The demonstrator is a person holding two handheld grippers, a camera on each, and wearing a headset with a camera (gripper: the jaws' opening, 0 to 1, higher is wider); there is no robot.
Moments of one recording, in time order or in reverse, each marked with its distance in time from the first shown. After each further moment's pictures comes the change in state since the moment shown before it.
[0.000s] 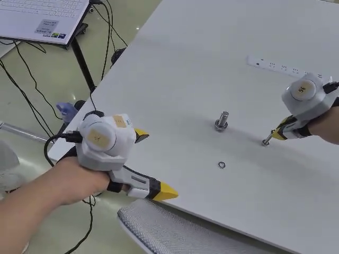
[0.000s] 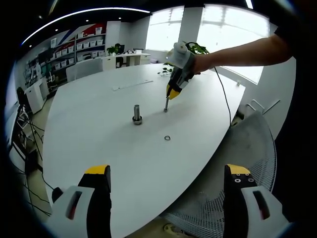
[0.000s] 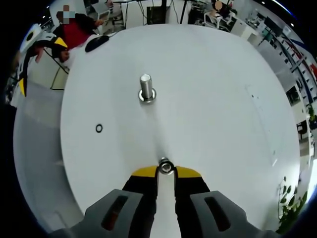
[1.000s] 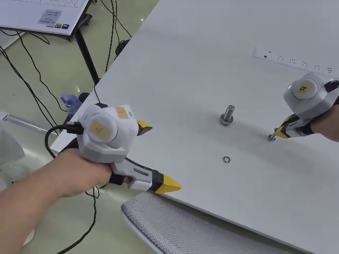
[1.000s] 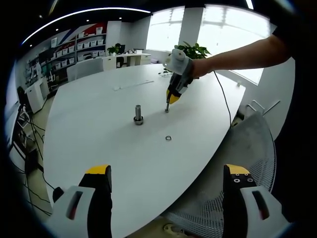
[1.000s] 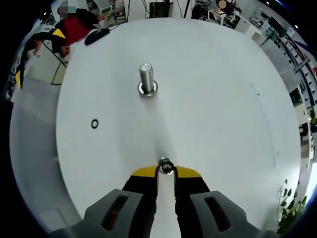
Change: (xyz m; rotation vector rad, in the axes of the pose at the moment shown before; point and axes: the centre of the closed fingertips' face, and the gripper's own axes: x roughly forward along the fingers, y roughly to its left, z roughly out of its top) left arm -0.003 0.004 -0.002 -0.005 -0.001 0.001; right arm 0.019 0.004 -0.006 -0.026 0.034 0.007
